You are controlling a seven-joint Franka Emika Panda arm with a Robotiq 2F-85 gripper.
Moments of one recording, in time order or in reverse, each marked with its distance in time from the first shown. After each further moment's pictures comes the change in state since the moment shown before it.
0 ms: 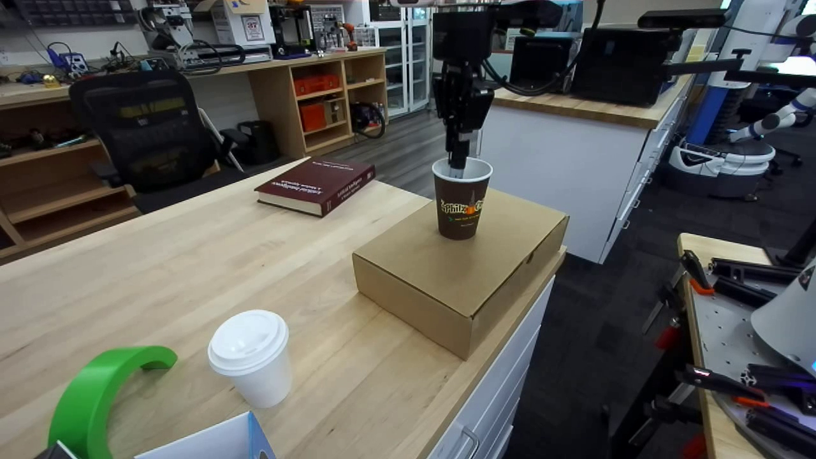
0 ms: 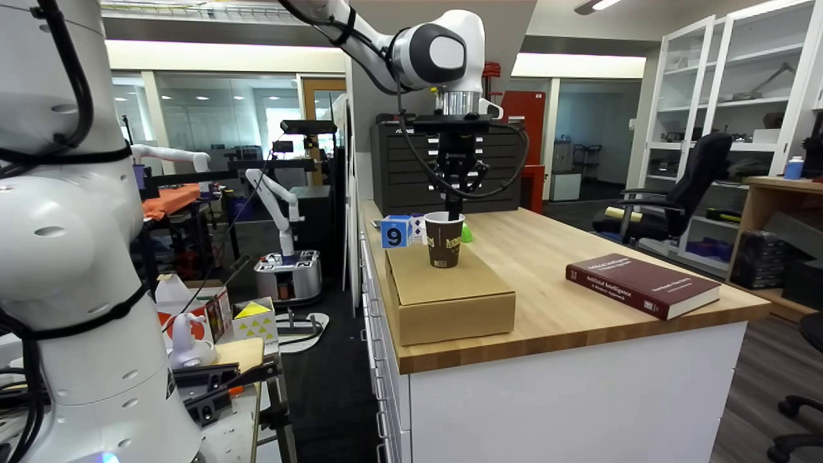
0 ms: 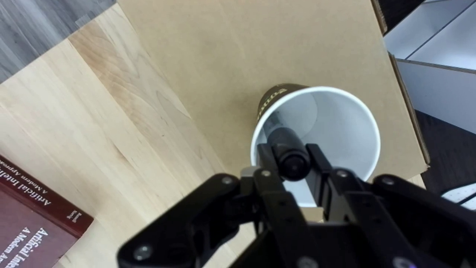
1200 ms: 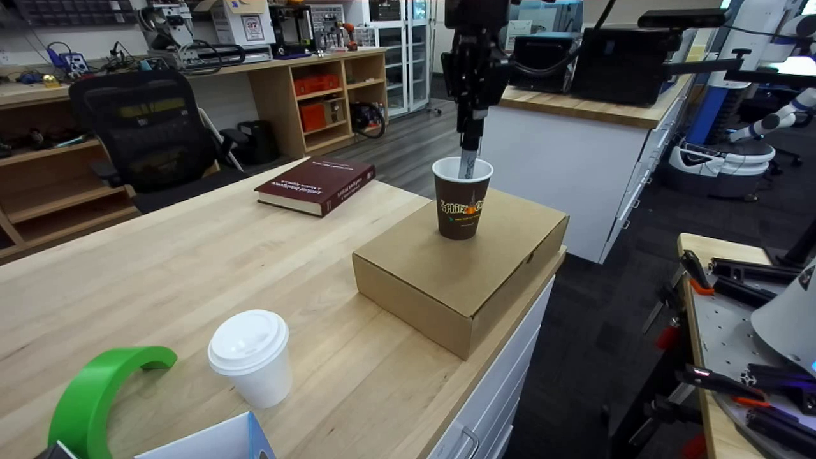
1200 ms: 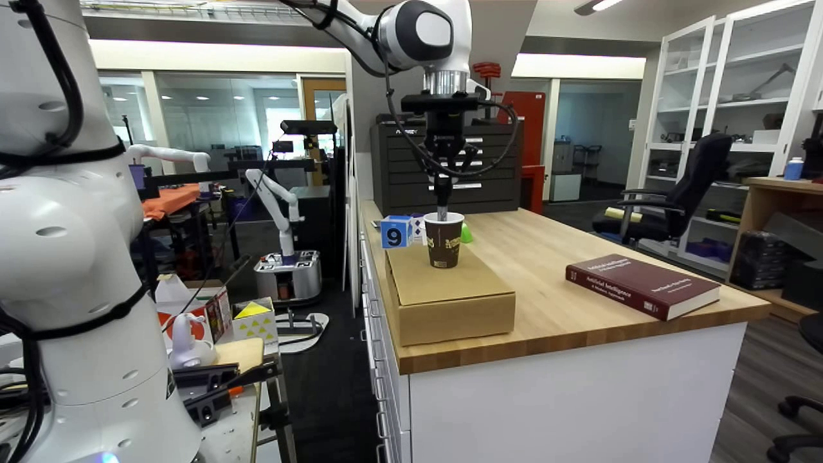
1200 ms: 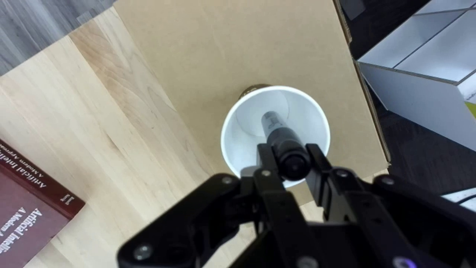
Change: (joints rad) arm 0.005 -0.077 0.023 0.001 -0.001 -0.078 -0.011
